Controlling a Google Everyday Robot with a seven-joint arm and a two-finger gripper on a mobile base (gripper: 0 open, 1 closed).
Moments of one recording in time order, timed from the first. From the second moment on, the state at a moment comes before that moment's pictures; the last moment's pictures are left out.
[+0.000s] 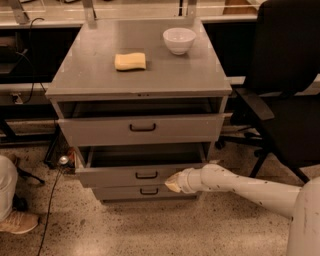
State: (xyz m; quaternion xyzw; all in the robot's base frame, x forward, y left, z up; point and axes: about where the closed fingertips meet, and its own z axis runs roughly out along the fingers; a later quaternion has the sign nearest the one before) arm 0.619 -0.054 0.394 -0.45 0.80 0.19 0.34
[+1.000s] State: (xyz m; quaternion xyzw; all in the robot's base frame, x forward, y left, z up) arm 0.683 -0.054 0.412 -0.46 0.78 0.17 0.38
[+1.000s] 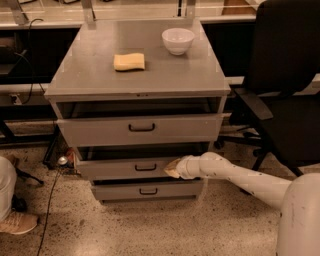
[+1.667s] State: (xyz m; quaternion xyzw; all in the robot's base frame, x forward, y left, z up) arm 0.699 -0.056 0.415 -0.46 0.78 0.16 0.38
